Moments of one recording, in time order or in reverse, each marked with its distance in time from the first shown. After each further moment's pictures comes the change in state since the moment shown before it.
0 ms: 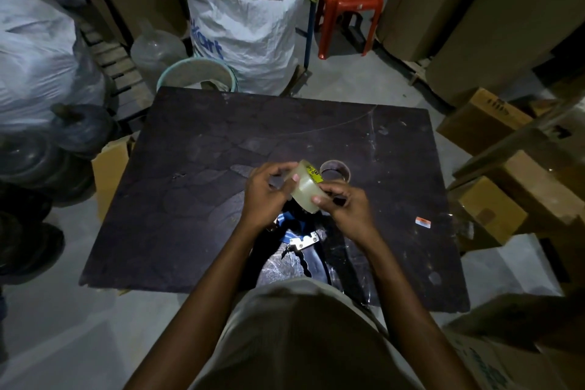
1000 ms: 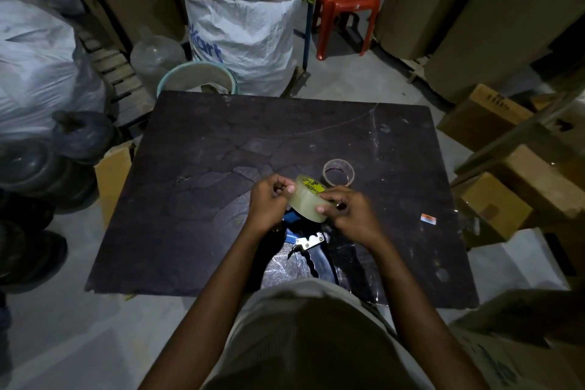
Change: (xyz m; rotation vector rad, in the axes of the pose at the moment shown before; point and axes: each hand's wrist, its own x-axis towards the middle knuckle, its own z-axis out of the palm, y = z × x) left_hand 0.000 -0.026 0.002 0.058 -0.046 -0.239; right_hand -0.001 0.014 -0.002 -0.328 -0.120 0.006
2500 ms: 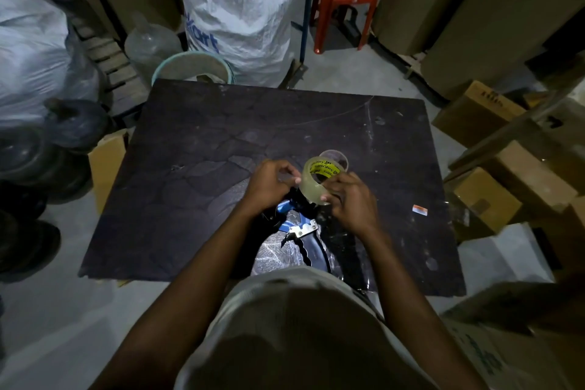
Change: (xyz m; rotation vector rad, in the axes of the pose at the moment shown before) left_hand 0.021 0.003 0.003 0.359 -0.173 0.187; right_hand -0.008 0.008 -0.007 -0.417 0.153 -0.114
